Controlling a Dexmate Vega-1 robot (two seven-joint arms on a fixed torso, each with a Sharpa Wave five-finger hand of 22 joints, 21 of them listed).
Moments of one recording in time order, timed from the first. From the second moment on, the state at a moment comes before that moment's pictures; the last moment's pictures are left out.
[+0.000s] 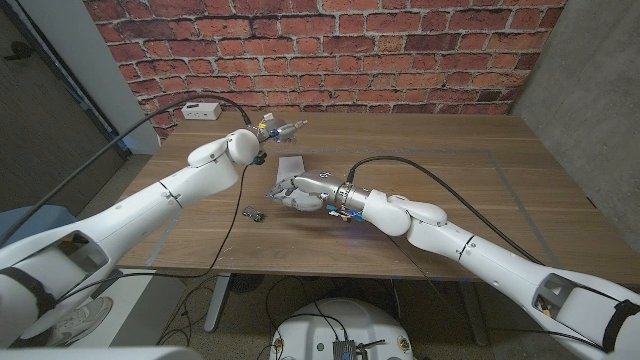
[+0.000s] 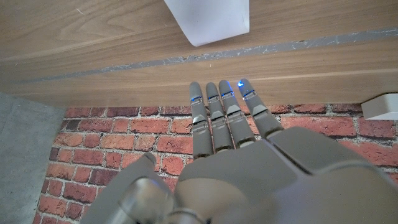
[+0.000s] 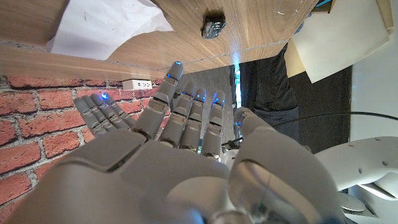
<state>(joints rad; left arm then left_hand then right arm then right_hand) 0.48 0.77 0.77 -1.77 0.26 0.59 -0.14 0.01 0.07 0.28 0.17 0.25 0.67 0.11 0.31 0.20 0.58 0.04 0.29 0.22 0.55 -0.01 0.26 0.19 0.26 0.11 0.56 0.20 -0.67 -0.51 -0.86 -1.54 -0.56 0.48 -0.04 0.50 0.18 0.51 0.02 0.21 0.58 -0.03 0.20 0.19 0.52 0.02 0.22 0.19 0.53 -0.05 0.28 0.22 0.64 0.04 0.29 0.18</state>
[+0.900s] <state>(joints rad) 0.27 0.65 0.94 -1.47 0.30 0.59 -0.38 0.00 0.06 0.24 0.17 0.25 0.70 0.12 0.30 0.19 0.59 0.05 0.29 0.22 0.56 -0.04 0.24 0.19 0.27 0.09 0.56 0.20 -0.62 -0.47 -0.87 -1.43 -0.52 0.51 -0.06 0.50 0.18 0.51 0.02 0.21 0.55 -0.04 0.19 0.19 0.51 0.02 0.21 0.19 0.53 -0.05 0.27 0.22 0.64 0.03 0.29 0.18</state>
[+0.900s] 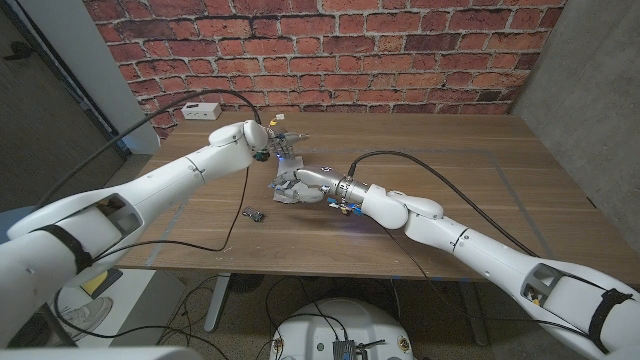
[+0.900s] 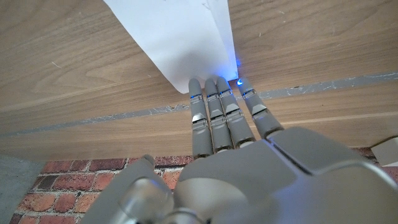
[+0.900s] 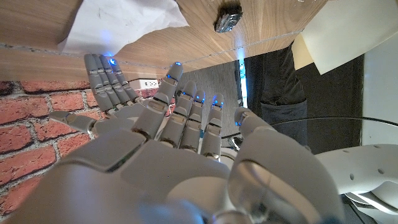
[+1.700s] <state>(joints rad) 0.28 0.65 0.93 -1.44 0.23 0.52 -0.37 0.00 0.06 0.21 0.17 0.26 0.57 0.08 0.22 0.19 0.52 0.06 0.24 0.22 0.50 0.01 0.20 0.18 0.20 0.13 0.51 0.20 -0.61 -0.47 -0.88 -1.42 -0.51 0.52 -0.06 0.50 0.18 0.51 0.02 0.20 0.55 -0.04 0.19 0.19 0.51 0.03 0.21 0.19 0.55 -0.05 0.27 0.23 0.64 0.03 0.29 0.18</state>
